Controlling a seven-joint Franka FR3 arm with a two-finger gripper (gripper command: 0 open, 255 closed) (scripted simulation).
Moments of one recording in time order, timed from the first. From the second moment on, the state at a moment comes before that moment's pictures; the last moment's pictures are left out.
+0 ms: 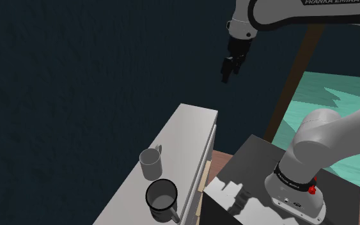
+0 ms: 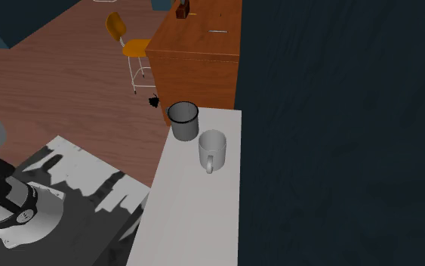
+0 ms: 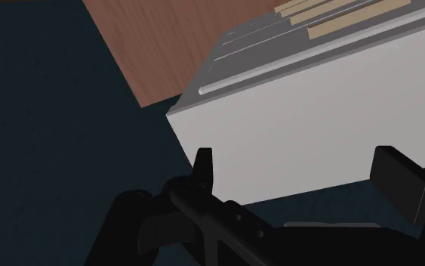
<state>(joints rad) 0.01 -0.79 0.02 -2.39 -0.05 1.72 -0.03</state>
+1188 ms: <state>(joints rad) 0.10 -0.58 0.36 -2.45 0.10 2.01 0.35</state>
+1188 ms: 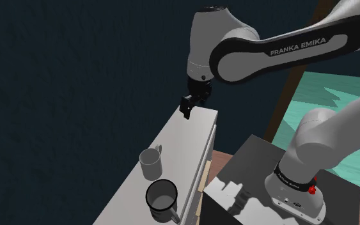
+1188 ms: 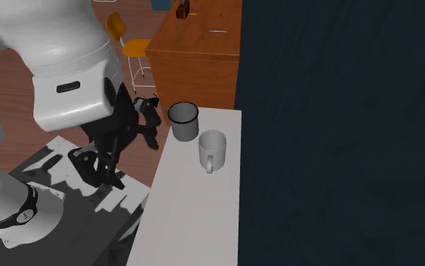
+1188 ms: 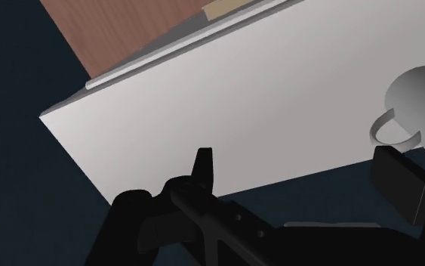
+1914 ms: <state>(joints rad) 0.08 -0.26 0.63 -2.29 0.01 2.19 0.69</state>
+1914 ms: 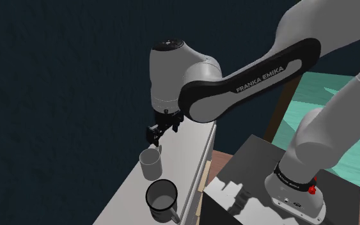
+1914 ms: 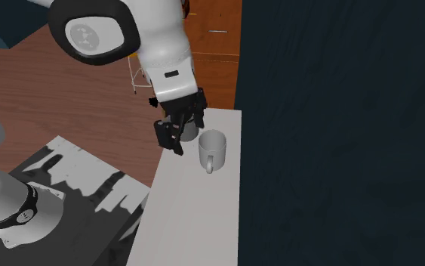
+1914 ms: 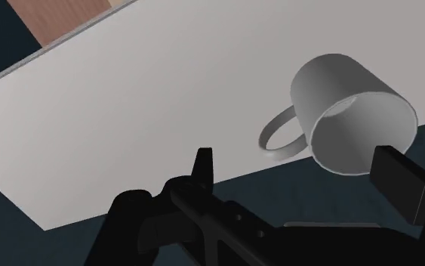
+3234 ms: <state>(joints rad) 0.12 0.21 0.74 -2.08 -0.42 2.30 1.12</state>
